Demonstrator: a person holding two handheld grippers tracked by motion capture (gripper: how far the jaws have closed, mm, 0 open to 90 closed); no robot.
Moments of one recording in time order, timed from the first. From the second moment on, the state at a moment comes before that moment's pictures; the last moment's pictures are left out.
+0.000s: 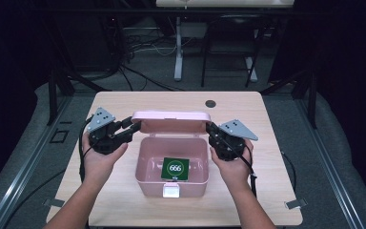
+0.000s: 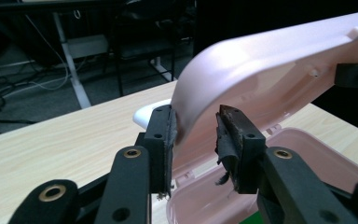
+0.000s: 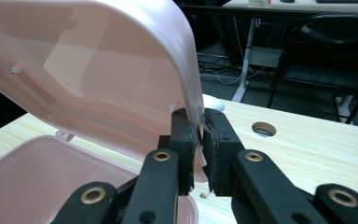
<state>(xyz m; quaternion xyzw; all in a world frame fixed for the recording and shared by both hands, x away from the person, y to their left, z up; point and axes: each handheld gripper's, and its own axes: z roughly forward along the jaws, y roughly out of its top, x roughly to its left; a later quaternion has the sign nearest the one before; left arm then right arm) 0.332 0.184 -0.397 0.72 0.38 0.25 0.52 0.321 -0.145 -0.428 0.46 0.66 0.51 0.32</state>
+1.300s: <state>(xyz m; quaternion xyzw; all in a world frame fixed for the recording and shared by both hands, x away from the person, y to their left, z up) 0.335 0.182 -0.392 0.72 0.39 0.28 0.50 0.319 -0.159 -0.399 0.42 0.71 0.50 0.27</state>
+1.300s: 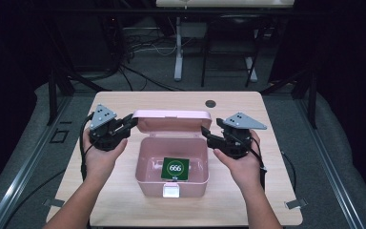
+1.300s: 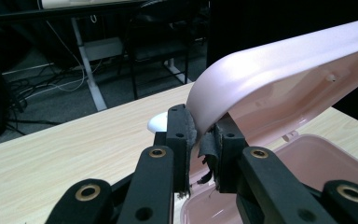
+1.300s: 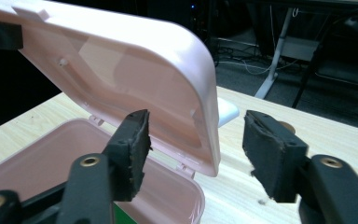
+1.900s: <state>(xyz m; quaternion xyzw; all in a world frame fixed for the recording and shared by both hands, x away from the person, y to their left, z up) 0.332 0.184 -0.393 0.72 0.39 0.27 0.51 0.320 -0.172 -0.394 0.44 0.71 0.50 0.24</state>
